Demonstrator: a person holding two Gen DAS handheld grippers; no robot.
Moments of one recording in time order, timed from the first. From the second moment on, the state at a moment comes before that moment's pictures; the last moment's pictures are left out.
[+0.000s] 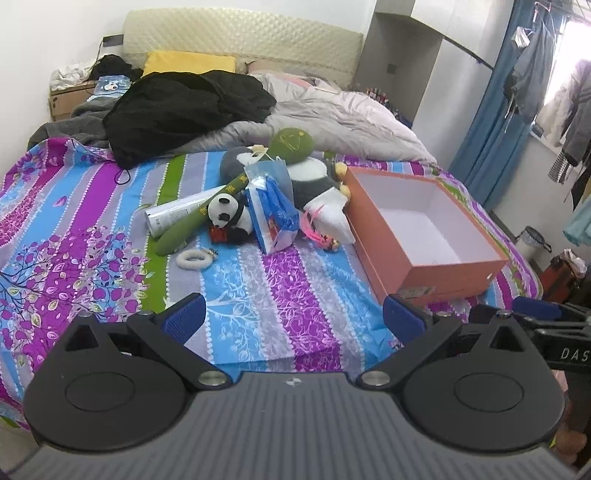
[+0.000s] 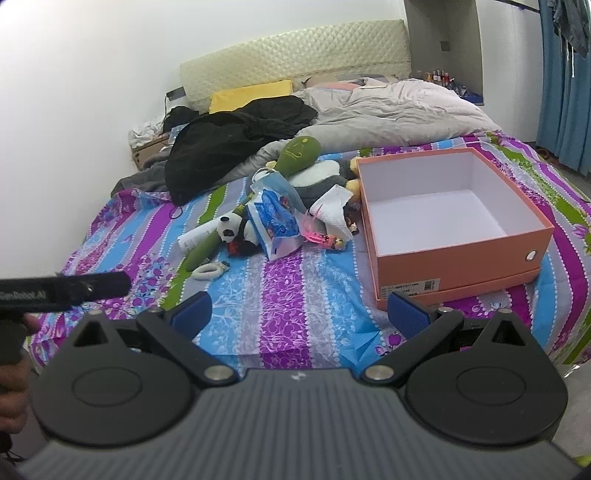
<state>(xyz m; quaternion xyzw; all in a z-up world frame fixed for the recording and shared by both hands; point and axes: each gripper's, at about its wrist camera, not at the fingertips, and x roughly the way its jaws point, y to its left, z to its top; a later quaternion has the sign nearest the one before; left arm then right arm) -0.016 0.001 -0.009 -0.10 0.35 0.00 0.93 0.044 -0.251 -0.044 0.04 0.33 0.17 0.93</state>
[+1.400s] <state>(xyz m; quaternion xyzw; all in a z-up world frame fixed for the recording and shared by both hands) 0.041 0.030 -0.057 -0.10 0.40 0.01 0.91 0.100 -0.233 -0.090 0.07 0.37 0.15 0.91</state>
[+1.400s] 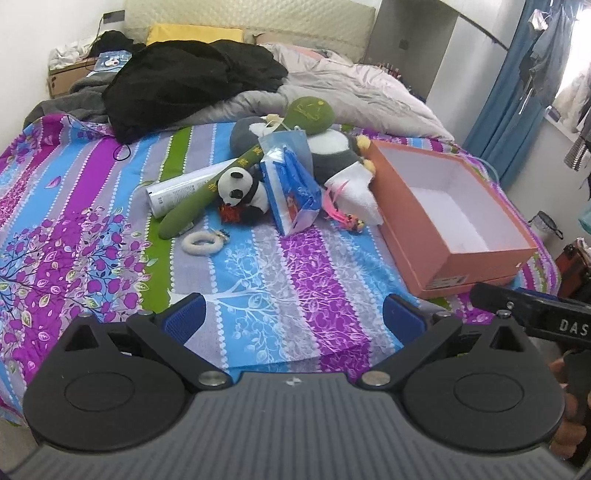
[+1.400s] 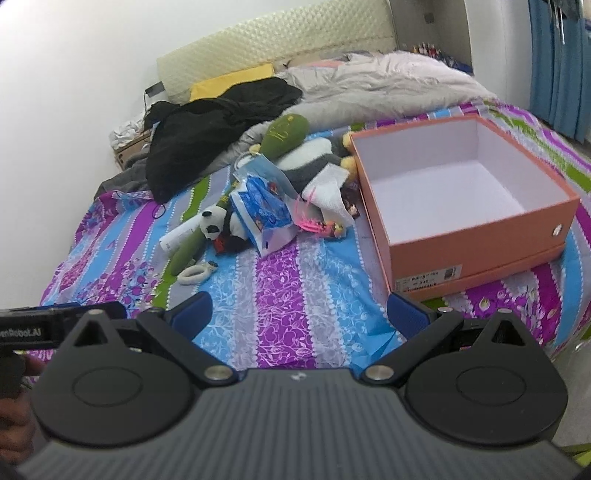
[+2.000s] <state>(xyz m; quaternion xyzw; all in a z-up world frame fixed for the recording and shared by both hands) 0.121 0.065 -0.147 -0.09 0.42 0.02 0.90 0.167 -0.195 -0.163 0.06 0.36 0.15 0.92</state>
